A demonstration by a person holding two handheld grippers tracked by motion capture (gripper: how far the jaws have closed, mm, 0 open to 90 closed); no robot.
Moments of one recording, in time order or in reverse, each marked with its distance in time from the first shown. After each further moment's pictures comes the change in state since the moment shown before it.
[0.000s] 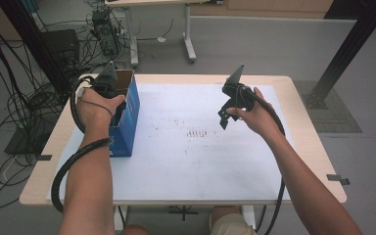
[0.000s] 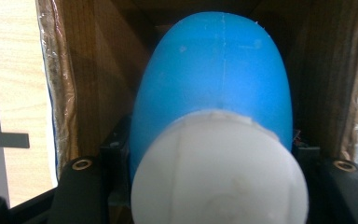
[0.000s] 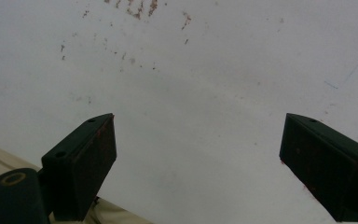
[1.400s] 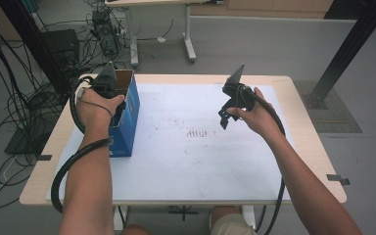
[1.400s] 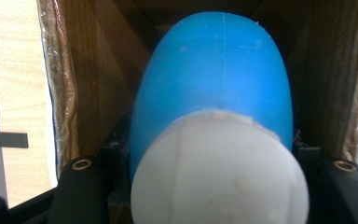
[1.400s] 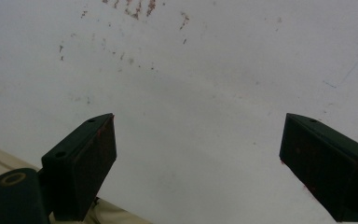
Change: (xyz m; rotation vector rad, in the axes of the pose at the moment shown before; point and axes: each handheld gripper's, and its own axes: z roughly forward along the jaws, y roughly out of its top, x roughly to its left) left arm 0.001 0.000 0.000 -0.001 -0.003 -0.004; right arm -0.001 -0.001 0.000 -0.003 0.000 0.003
